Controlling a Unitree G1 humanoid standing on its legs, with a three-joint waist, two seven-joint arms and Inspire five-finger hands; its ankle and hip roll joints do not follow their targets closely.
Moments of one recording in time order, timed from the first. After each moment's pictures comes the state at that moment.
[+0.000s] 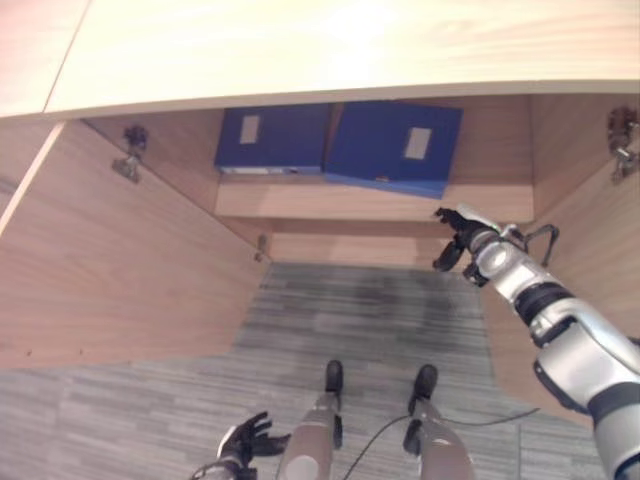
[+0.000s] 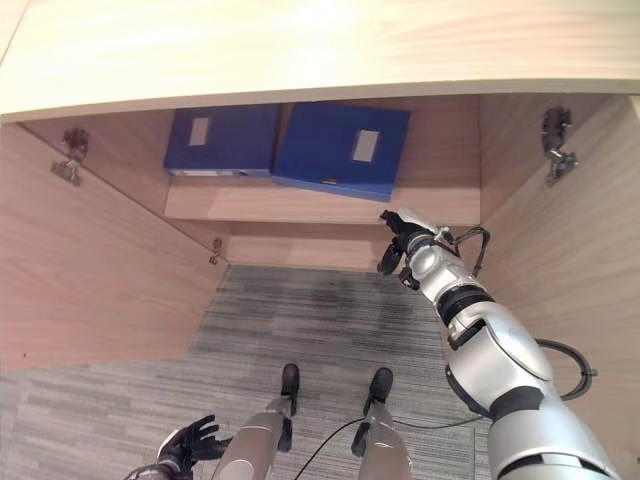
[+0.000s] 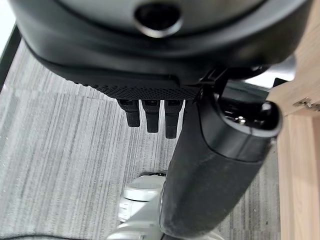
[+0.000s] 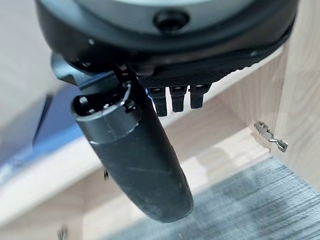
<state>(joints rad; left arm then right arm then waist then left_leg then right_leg) 0.00 0.26 -0.23 1.05 -0.35 -0.11 0.00 -1.06 -0.52 0.83 1.14 0.02 0.05 -0.01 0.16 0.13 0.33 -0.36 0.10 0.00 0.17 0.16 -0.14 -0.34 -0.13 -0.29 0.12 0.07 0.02</state>
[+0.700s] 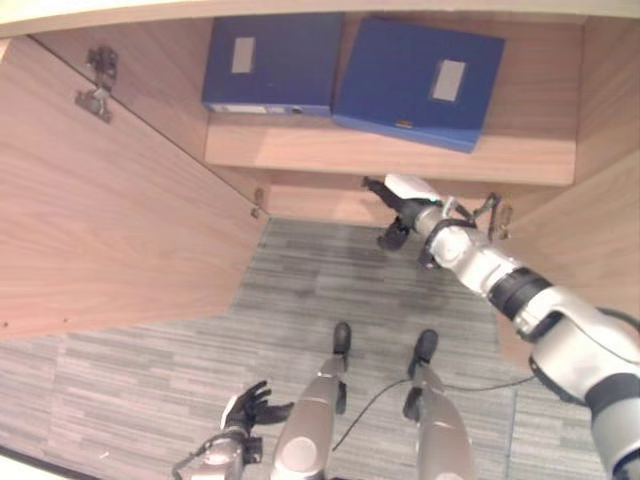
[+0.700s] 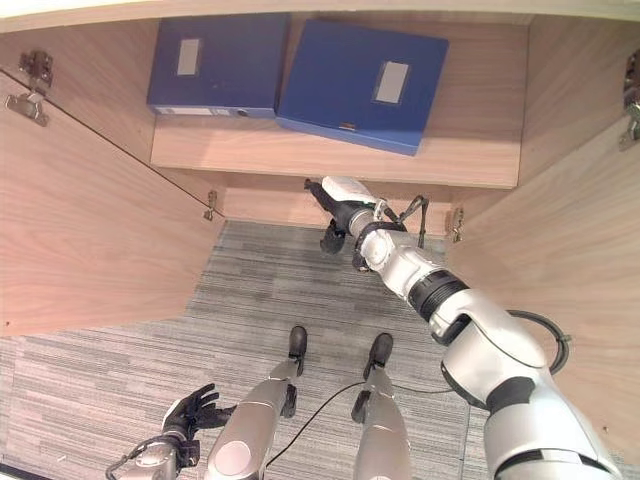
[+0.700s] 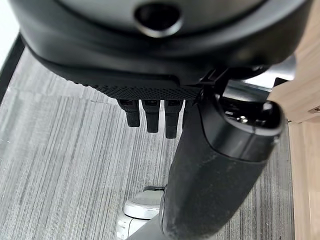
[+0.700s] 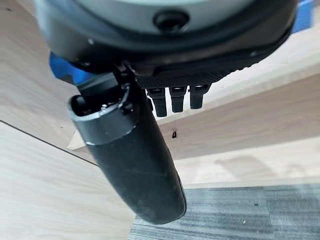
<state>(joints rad) -0.07 0.26 -0.24 1.02 -0.39 -0.14 0.07 -1.17 -0.52 0.96 0.82 -0.10 -0.01 -0.07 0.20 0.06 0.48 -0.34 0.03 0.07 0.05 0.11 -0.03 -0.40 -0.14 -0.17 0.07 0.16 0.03</state>
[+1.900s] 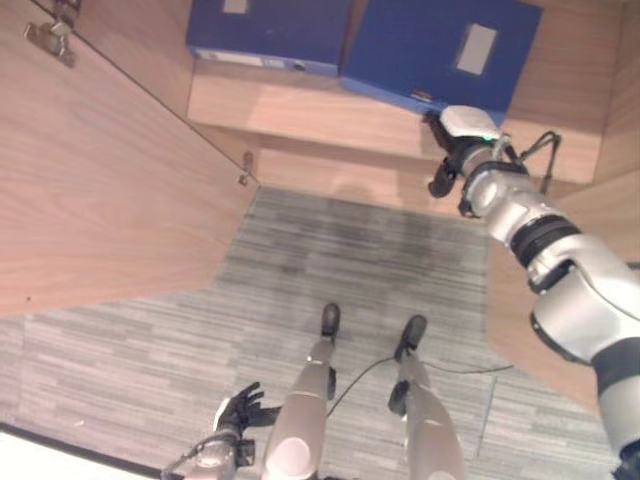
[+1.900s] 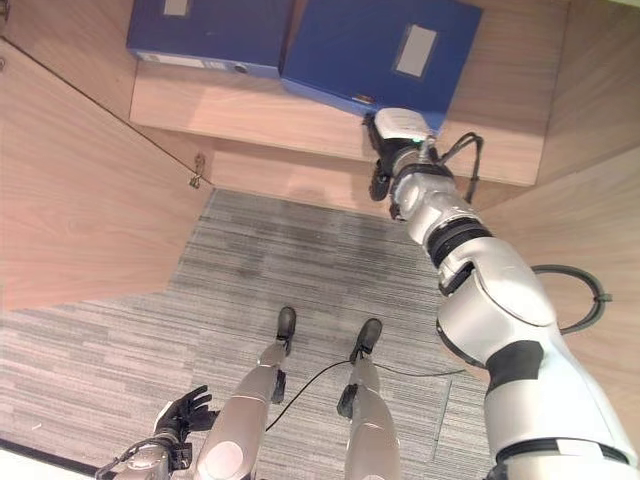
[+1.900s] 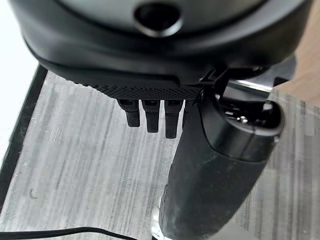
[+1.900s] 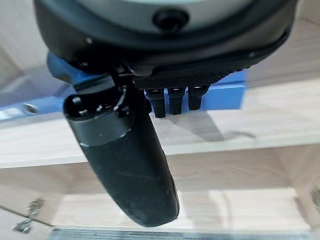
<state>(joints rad) -0.06 0.30 -0.29 1.05 -0.43 -0.15 0.07 -1.40 -0.54 1.00 1.23 -0.07 0.02 -0.13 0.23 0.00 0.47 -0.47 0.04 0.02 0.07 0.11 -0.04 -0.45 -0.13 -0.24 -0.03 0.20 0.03</state>
